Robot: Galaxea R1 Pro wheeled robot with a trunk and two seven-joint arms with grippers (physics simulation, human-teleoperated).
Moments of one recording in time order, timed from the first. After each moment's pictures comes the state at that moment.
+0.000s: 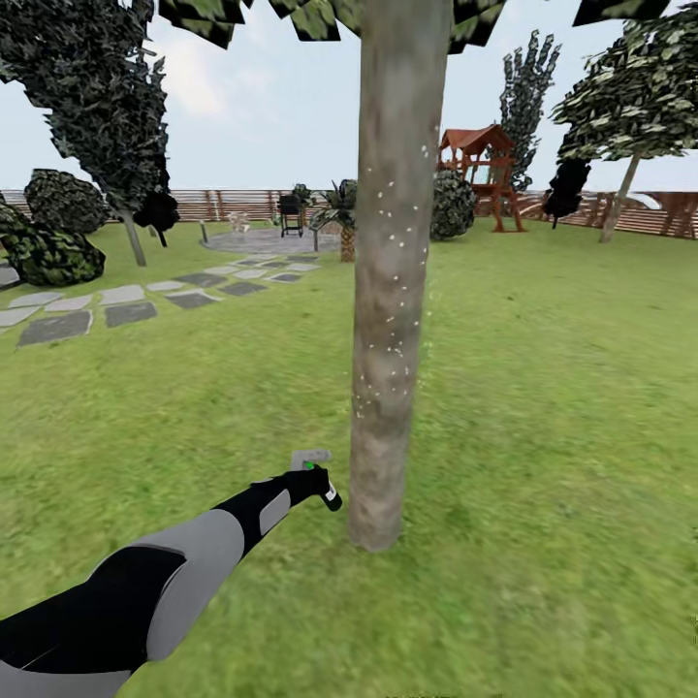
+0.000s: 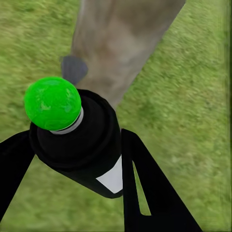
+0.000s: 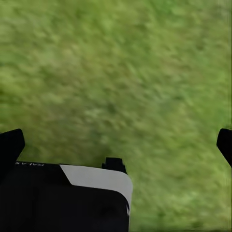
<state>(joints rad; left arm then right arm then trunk) -1.04 -0.17 -0.10 -0.03 0.23 0.04 -0.18 -0.39 0.02 0.02 0.05 0.08 -0.21 -0.06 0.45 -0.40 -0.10</state>
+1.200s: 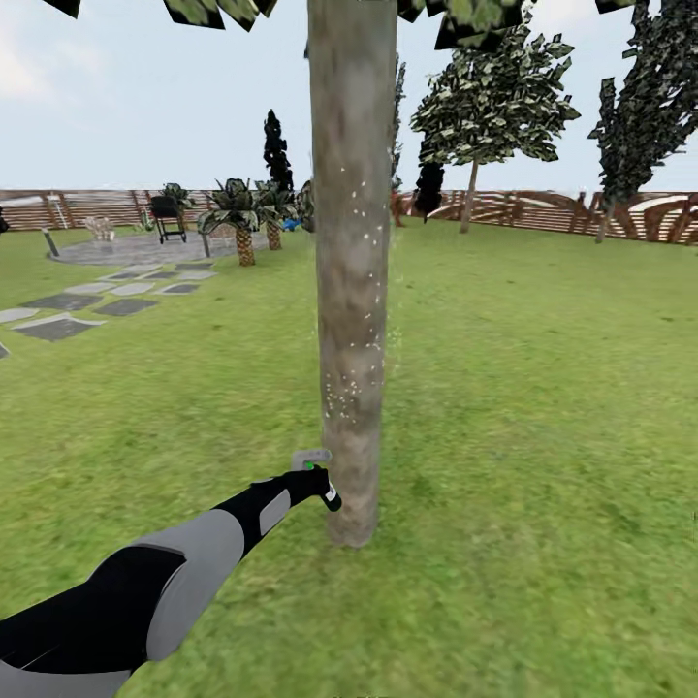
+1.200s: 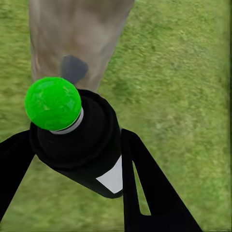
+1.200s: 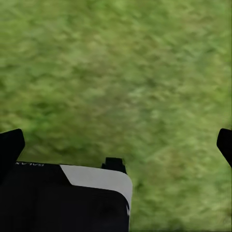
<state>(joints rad) -1.04 -0.17 -0.10 -0.03 0.23 0.04 -0.18 -0.39 0.02 0.02 0.05 0.08 -0.21 -0.06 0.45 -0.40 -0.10</state>
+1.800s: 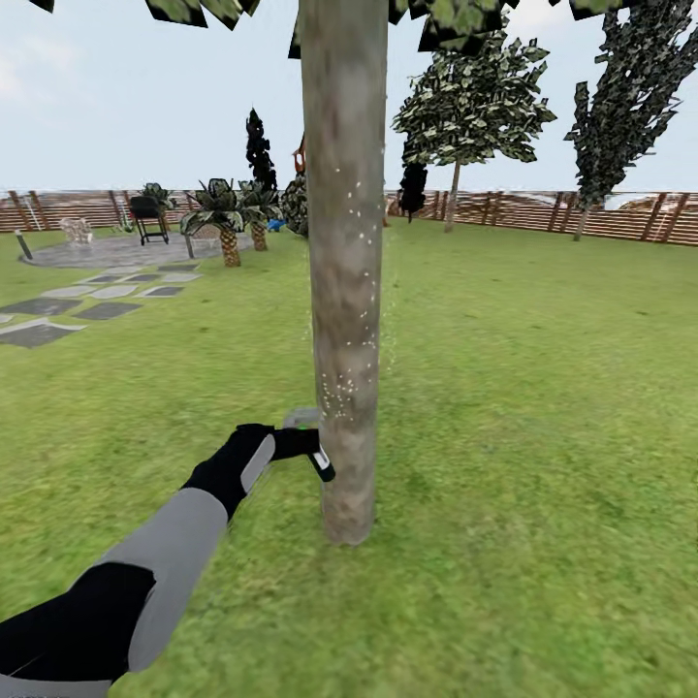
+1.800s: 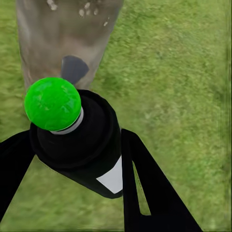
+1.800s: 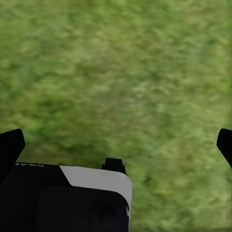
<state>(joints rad) -1.00 -0.11 -0.11 -0.52 0.24 0.56 -0.18 -0.39 0.02 0.02 0.05 0.08 -0.21 -0.06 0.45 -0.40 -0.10</state>
